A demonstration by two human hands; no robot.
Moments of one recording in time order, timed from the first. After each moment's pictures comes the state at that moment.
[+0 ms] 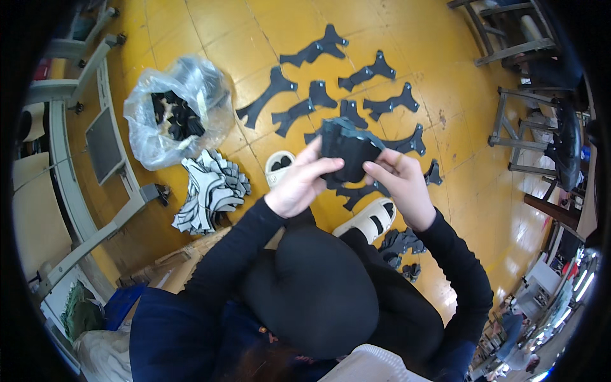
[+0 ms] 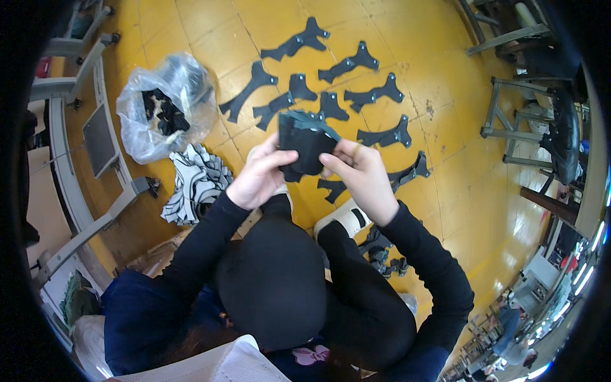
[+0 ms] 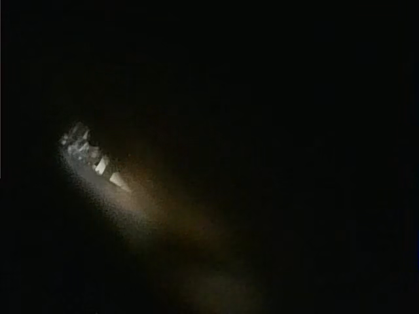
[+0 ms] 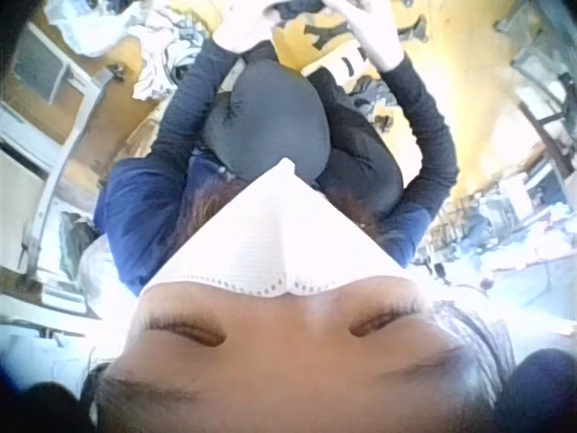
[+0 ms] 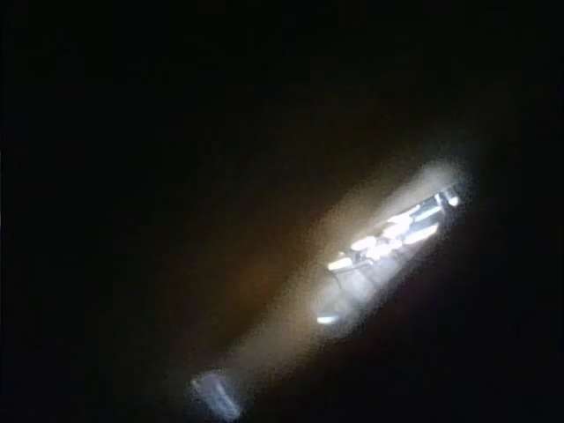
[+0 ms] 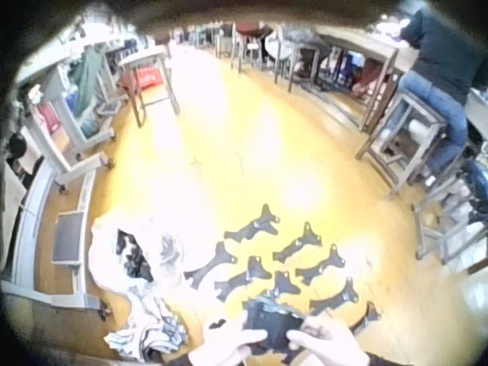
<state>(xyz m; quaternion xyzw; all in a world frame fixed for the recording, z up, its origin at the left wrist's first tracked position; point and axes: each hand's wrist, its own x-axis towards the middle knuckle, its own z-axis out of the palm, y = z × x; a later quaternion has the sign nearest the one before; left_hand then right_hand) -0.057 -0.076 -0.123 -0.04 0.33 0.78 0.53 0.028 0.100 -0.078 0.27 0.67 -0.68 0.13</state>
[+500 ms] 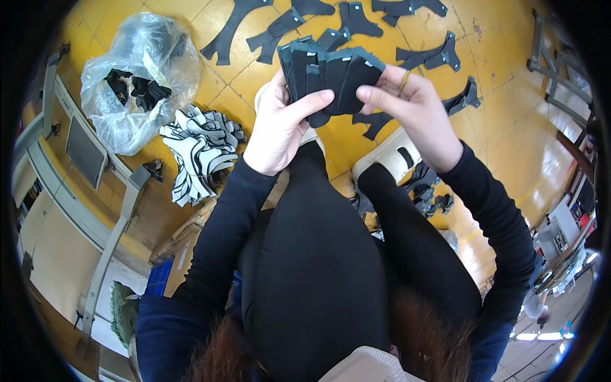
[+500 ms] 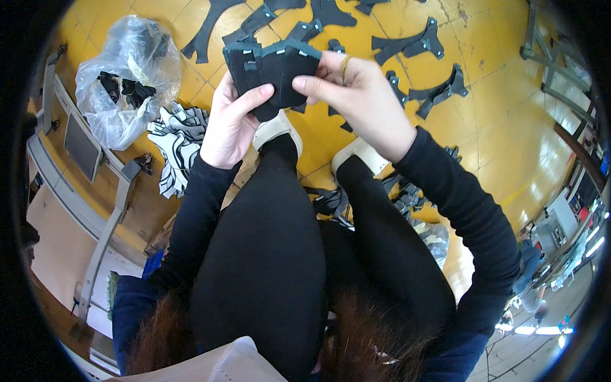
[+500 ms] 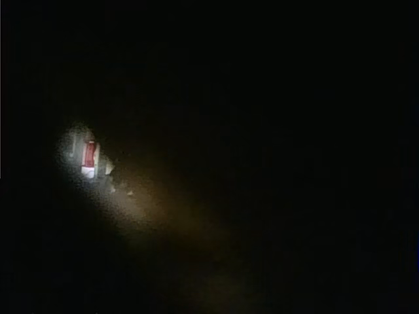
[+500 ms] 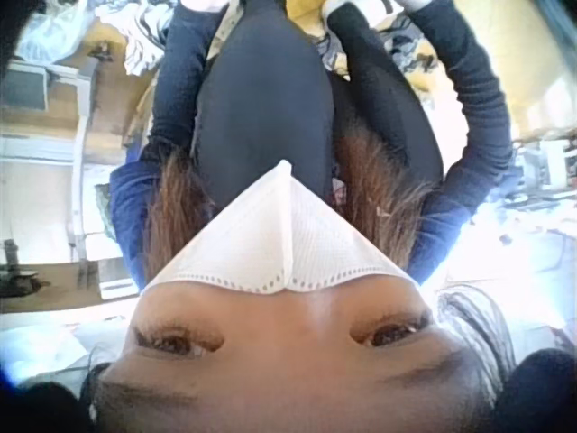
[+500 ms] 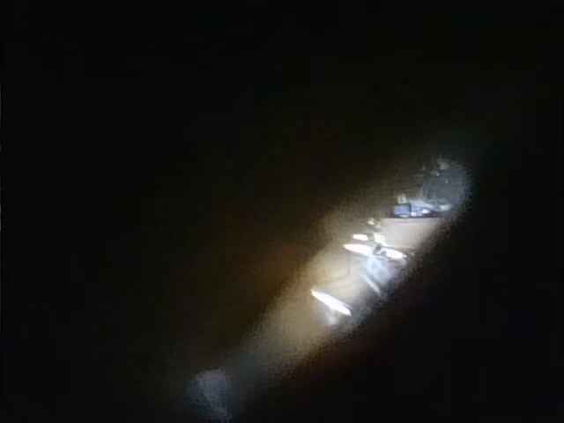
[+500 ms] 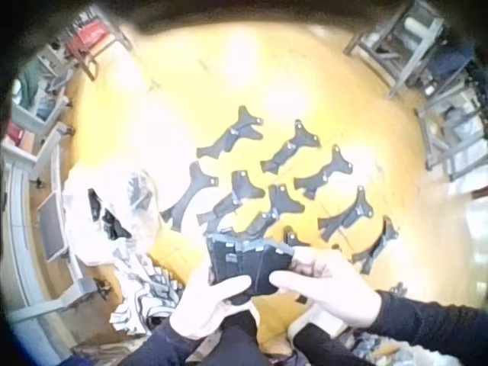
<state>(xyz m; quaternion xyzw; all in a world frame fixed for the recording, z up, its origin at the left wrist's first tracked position) -0.059 -0.076 -0.193 -0.11 0.43 0.75 0.48 0.028 0.100 -0.167 0.26 0.63 -0.72 0.13</state>
